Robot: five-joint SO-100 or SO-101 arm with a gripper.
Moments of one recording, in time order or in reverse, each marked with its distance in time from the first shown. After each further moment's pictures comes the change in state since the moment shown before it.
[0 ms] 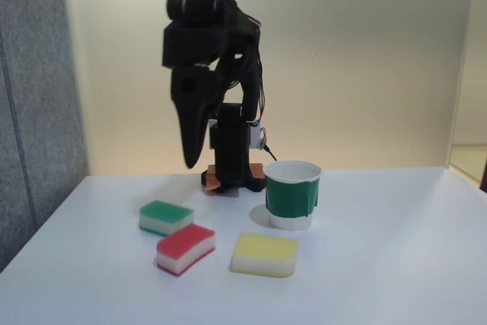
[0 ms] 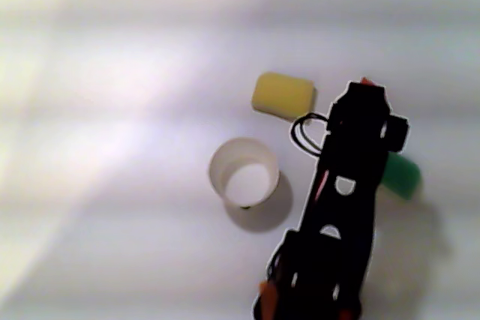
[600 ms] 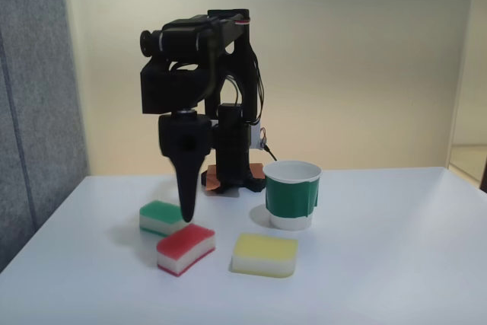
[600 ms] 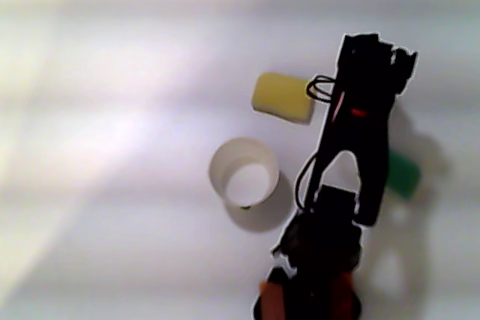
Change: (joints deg) arm -2.7 -30.8 -18.0 -3.3 -22.3
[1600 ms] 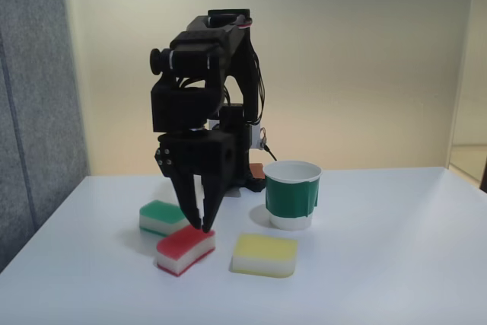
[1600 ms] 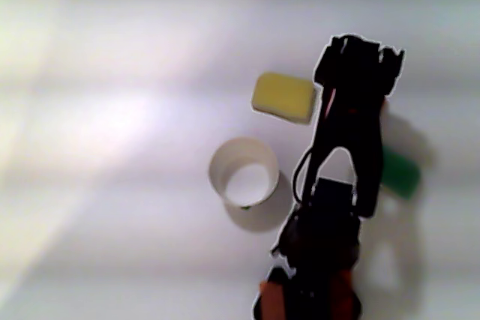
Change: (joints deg) arm -1.5 -2.2 3.6 -2.2 -47.6
